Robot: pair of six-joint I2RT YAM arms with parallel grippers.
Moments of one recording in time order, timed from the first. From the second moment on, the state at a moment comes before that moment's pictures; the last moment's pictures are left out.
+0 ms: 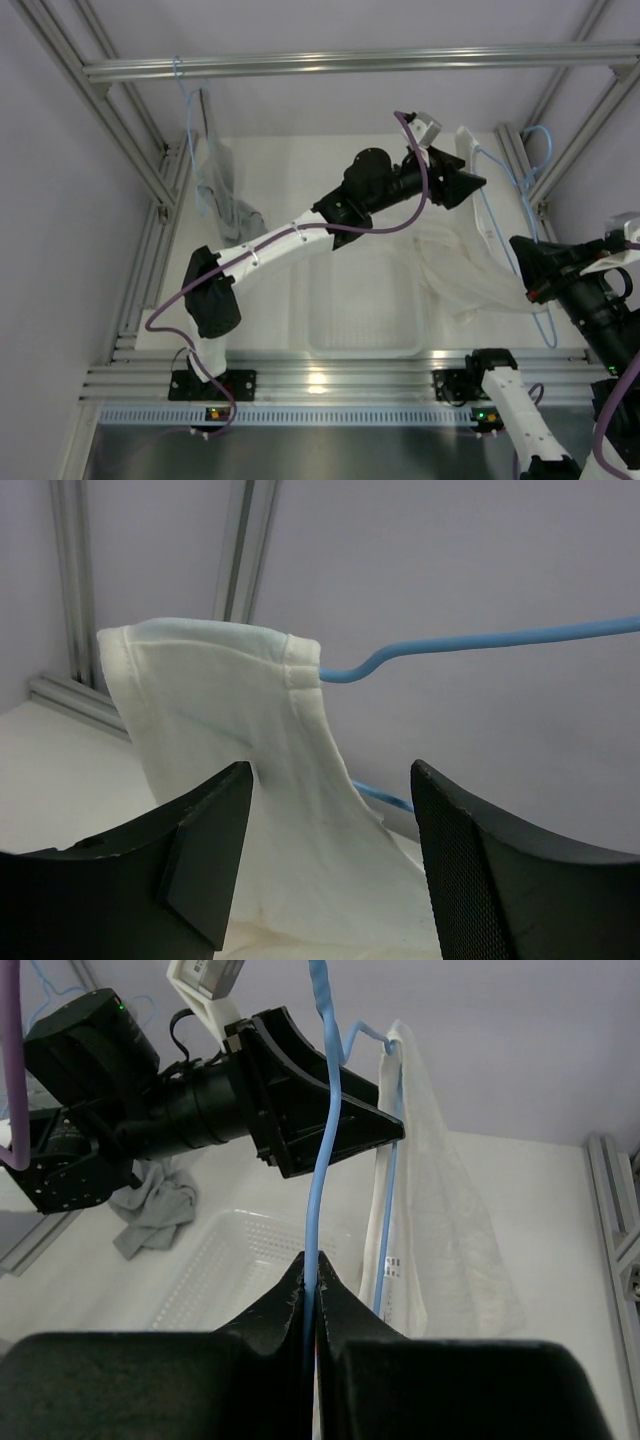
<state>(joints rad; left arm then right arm) -0.99 1.90 1.81 0.31 0.23 -0.37 0.02 0.56 1.58 -0.99 -0.32 0.12</state>
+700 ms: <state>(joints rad) -1.03 1.92 1.86 0.31 0.11 -0.29 0.02 0.56 1.60 -1.00 -0.33 0.13</state>
